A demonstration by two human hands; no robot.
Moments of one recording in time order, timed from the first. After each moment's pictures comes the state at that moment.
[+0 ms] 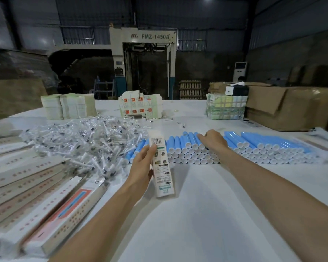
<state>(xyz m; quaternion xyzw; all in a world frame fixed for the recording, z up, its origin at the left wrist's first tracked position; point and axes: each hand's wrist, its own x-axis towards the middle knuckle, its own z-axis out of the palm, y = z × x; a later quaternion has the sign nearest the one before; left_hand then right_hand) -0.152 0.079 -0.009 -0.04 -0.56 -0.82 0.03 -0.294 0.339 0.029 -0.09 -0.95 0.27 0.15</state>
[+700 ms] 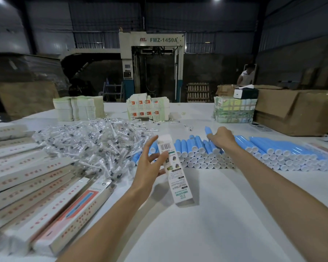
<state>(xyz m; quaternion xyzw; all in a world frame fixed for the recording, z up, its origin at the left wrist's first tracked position) -0.149 0.078 -0.006 -0.11 -0.61 -0.78 0.11 -0.291 0.344 0.055 -0.07 -0.93 0.32 0.17</state>
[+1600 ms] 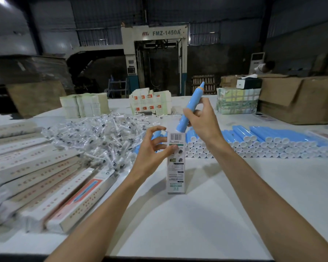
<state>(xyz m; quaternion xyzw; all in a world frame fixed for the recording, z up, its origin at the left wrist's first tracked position) -0.132 0.083 0.016 -0.20 -0.73 -0.63 0.18 -0.170 0.267 0.094 0.16 -0.74 0.61 0.24</state>
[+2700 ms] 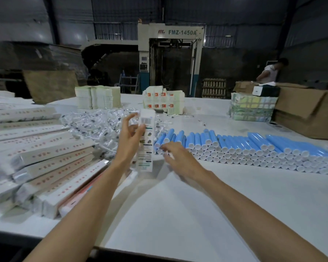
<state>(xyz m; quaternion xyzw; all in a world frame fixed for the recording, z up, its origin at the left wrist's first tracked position) -0.158 -0.016 0.019 -0.08 -0.67 -0.67 0.31 -0.196 0.187 -0.015 0.34 -0.88 0.30 0.14</state>
